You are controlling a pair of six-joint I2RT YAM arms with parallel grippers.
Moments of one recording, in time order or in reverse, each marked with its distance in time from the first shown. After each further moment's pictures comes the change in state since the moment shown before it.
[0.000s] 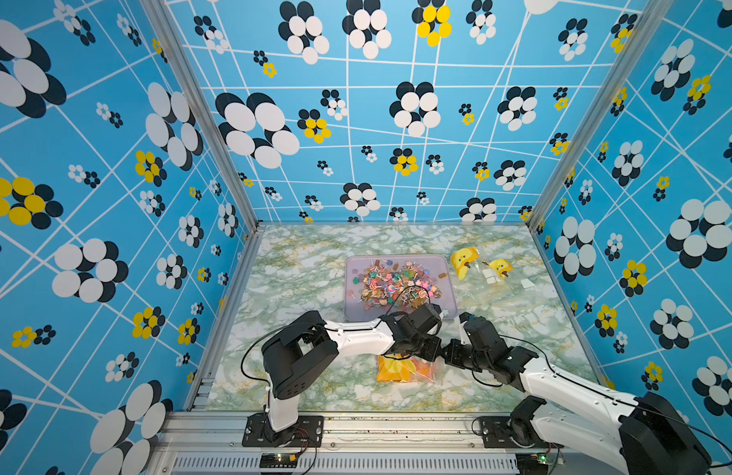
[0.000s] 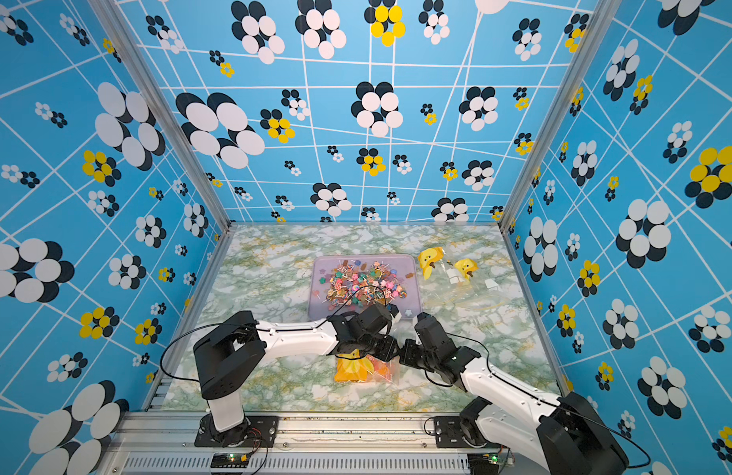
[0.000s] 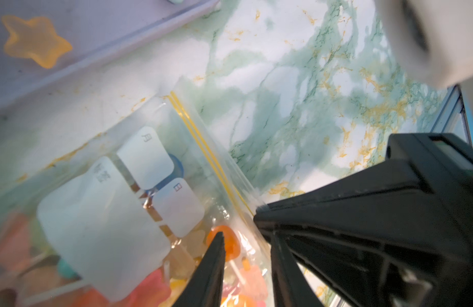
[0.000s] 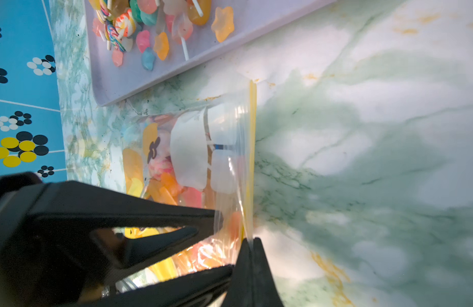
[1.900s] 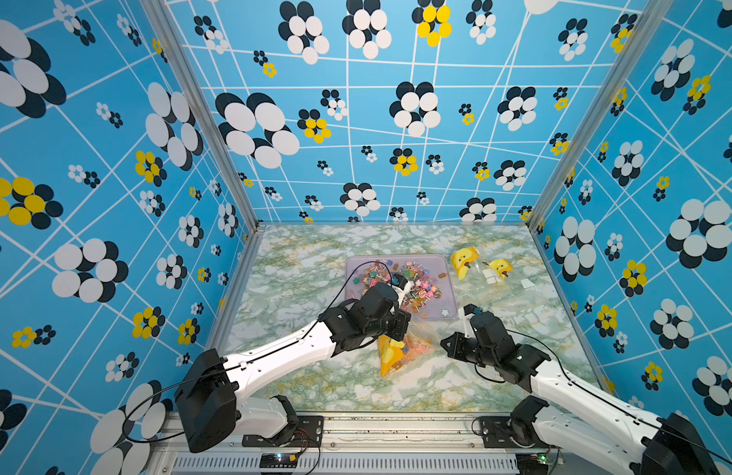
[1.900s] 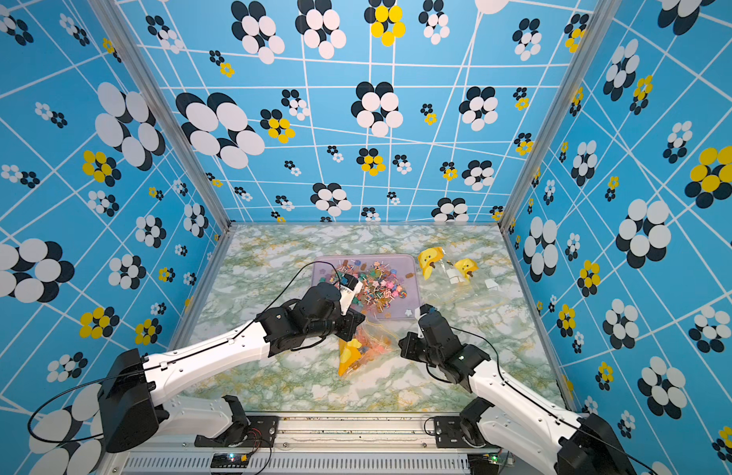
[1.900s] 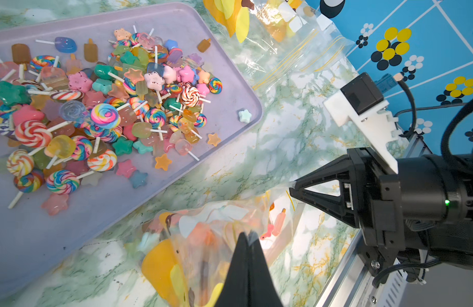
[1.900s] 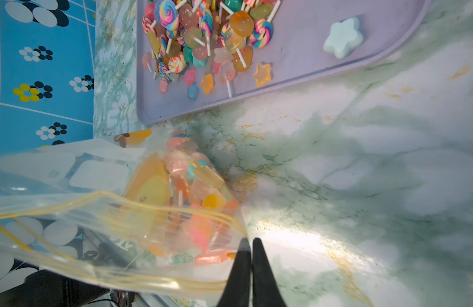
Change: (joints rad) left arm 0.139 -0.522 -0.147 -0.132 -0.151 0.172; right arm -0.002 -0.111 0.073 -0.107 0.044 -0.019
